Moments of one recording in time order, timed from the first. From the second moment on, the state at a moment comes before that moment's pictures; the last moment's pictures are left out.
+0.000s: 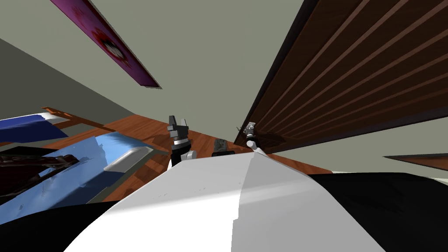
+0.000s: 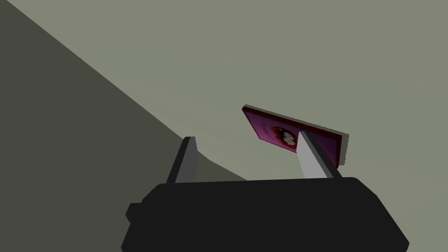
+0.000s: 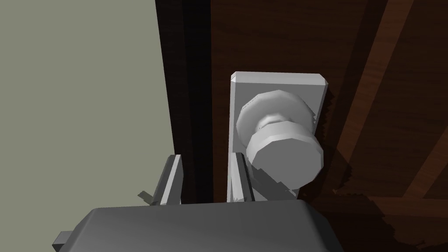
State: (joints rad) arm 0.14 -0.46 0.26 -1.38 -1.25 -0.53 -0.84
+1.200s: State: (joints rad) arm 0.14 -0.51 0.23 -1.35 -1.26 -0.54 -0.90
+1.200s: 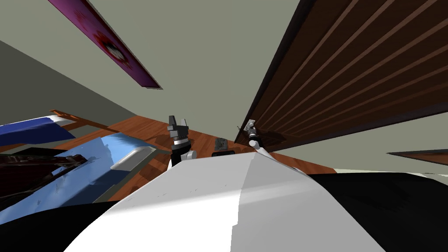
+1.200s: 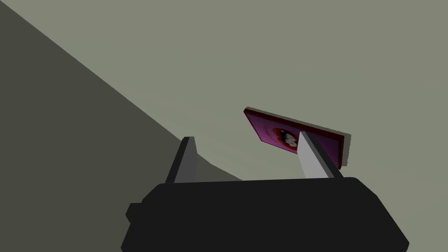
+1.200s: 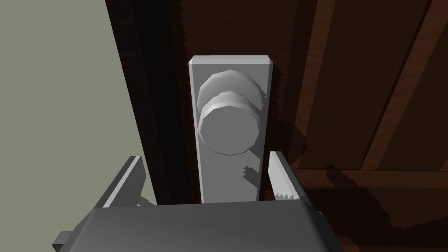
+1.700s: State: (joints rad) arm 0.15 -0.51 0.22 -1.36 -1.27 -0.56 -0.90
